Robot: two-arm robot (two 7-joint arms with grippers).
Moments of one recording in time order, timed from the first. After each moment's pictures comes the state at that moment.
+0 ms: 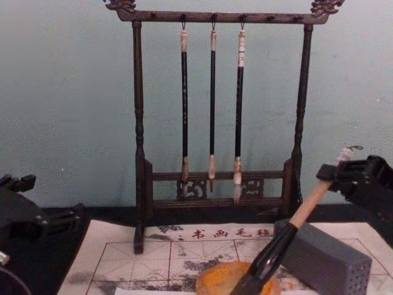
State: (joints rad) left arm -0.20 0.60 0.45 -1.41 -0.25 -0.12 0.03; right arm 0.38 0.62 -0.58 -1.36 1.50 0.24 0.34
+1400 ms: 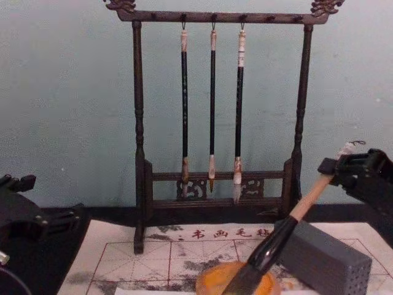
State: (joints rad) left arm -0.20 0.60 0.45 -1.41 -0.25 -0.12 0.03; right arm 0.37 0.62 -0.58 -1.39 1.52 0.21 0.30
